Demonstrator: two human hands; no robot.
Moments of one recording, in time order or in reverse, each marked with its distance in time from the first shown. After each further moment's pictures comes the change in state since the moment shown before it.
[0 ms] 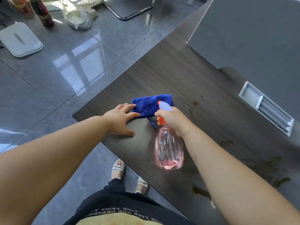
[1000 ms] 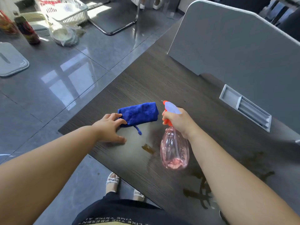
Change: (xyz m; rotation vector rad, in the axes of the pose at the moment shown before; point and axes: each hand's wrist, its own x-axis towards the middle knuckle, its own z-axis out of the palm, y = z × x) left_hand 0.001 0.015 -0.011 -0.053 -0.002 -0.078; right_hand -0.028 0.004 -0.060 0.102 0.152 -0.116
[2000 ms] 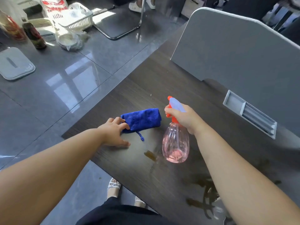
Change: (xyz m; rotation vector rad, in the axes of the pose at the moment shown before) left_hand 0.007 0.001 -0.007 0.003 -0.042 0.001; right_hand 0.024 -0.017 -0.018 -0.117 -0.053 -0.056
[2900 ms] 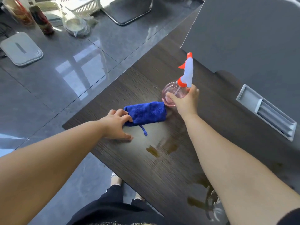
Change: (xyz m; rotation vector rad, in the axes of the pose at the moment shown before) left_hand 0.005 0.003 0.000 -0.045 -0.009 -0.041; right_hand 0.078 0.032 0.015 -0.133 0.556 -0.160
